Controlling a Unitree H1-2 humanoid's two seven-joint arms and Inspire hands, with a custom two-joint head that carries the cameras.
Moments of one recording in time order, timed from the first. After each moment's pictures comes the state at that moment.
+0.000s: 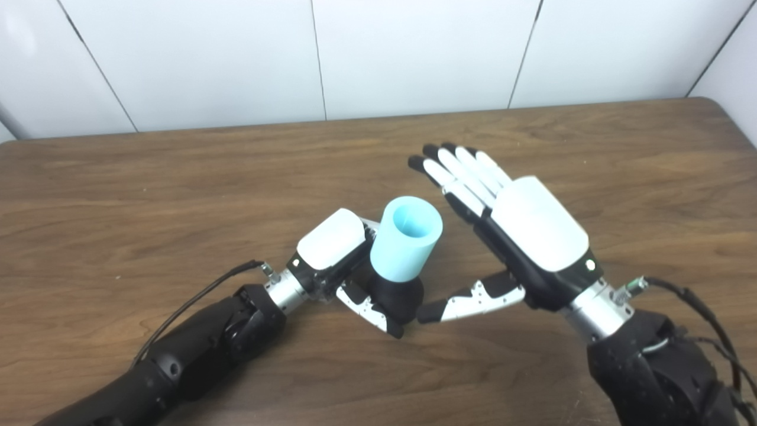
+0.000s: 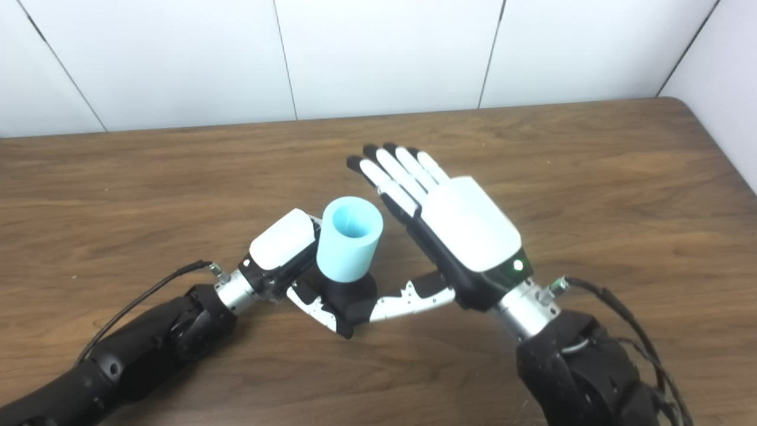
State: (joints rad) left arm -0.53 0.39 -0.97 0.36 0.56 -0.46 0.36; right arm 0.05 -0.25 0.18 -0.80 -0.95 0.00 0.44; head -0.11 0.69
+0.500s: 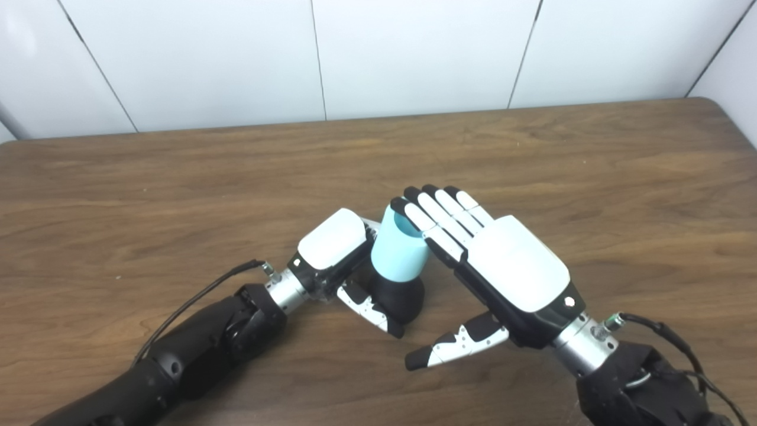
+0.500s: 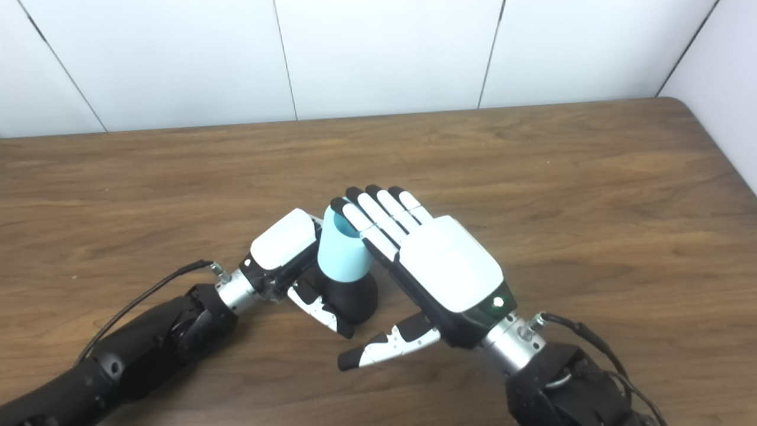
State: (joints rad) left arm -0.53 0.39 -0.98 0.37 0.55 -0.46 0.36; right arm 0.12 -0.21 0.22 -0.79 -1.04 -0.09 0.46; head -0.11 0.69
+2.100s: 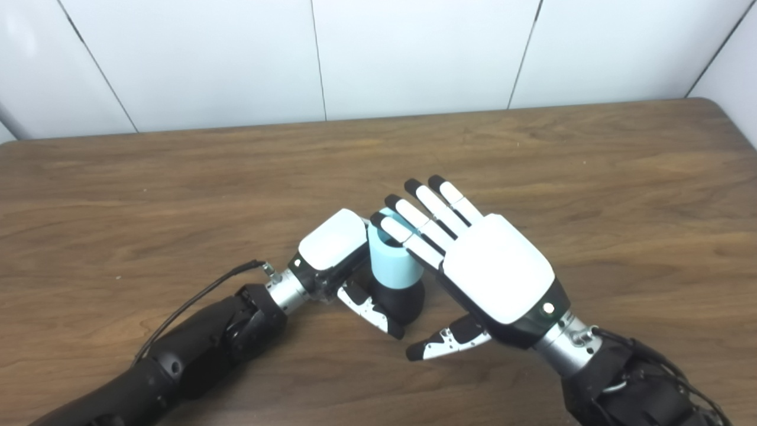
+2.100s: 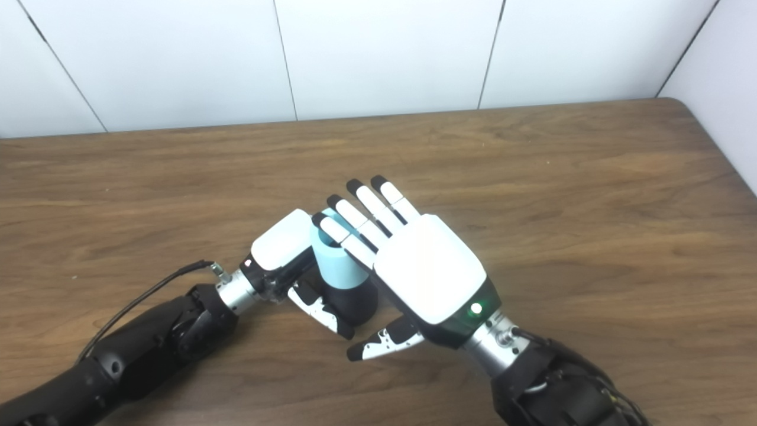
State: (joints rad) left arm -0.54 0.39 -0.99 0.37 0.55 -0.46 0.37; right arm 0.11 -0.23 0.26 -0.76 -1.33 -0.25 0.35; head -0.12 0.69
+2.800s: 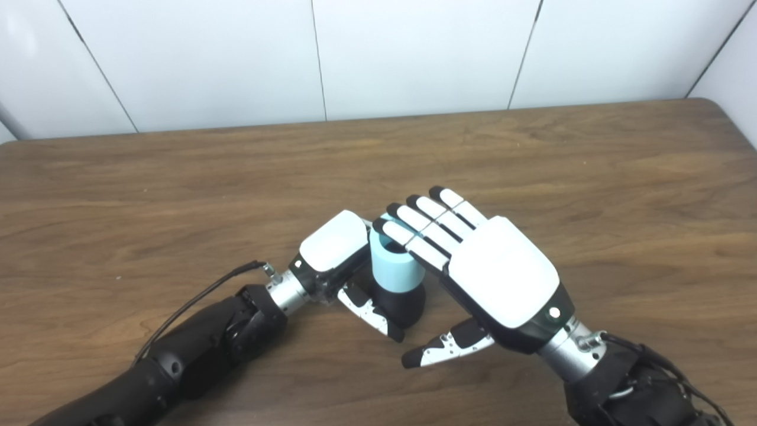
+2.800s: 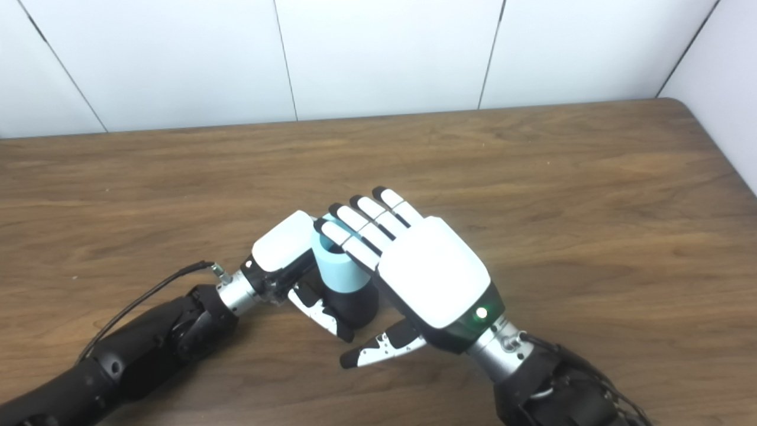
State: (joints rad) left arm -0.54 0.39 -0.99 0.37 0.55 -0.47 0.36; right arm 0.13 -0.23 0.26 -0.76 -1.28 -0.25 0.32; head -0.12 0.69
